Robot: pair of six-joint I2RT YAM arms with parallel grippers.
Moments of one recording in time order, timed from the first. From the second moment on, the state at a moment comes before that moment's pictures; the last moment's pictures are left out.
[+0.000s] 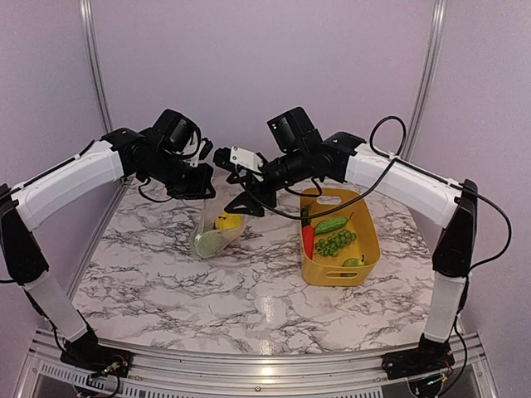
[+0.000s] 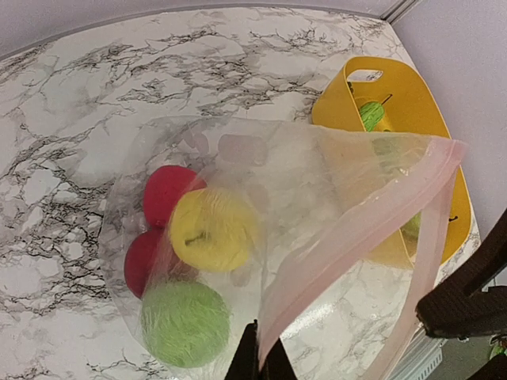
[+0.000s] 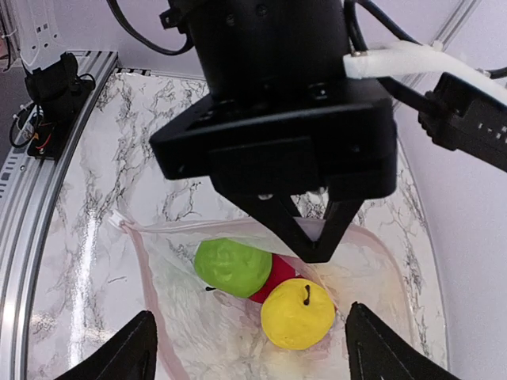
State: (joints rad) left arm -0.67 1.65 1.64 -0.85 0.09 -0.43; right arm 0.87 1.93 1.93 -0.62 -0.45 -0.58
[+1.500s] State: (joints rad) left arm -0.67 1.66 1.66 -0.94 0.09 -0.37; right arm 1.01 1.93 1.90 -0.83 -0.29 -0.87
